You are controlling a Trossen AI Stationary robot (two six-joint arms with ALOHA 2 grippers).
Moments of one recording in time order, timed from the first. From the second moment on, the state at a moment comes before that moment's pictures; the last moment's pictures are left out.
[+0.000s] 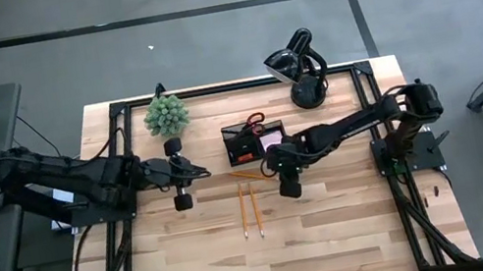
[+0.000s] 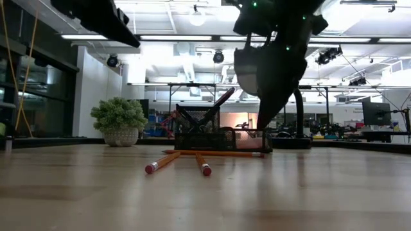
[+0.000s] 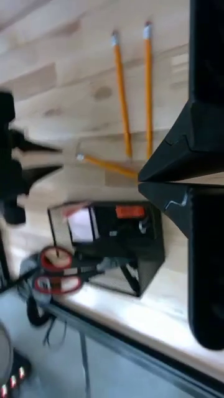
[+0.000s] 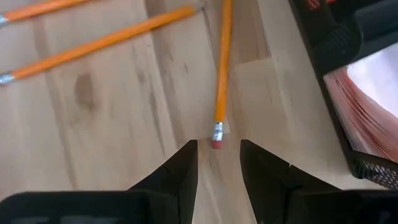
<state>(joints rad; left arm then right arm) -0.10 1.00 0.75 -0.41 -0.38 0.02 0.04 1.70 1.06 -0.51 0.00 0.29</state>
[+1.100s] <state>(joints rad) 0.01 0.79 0.45 -0.18 -0.04 0.25 0.04 1.89 1.21 -0.68 -0.04 0.33</state>
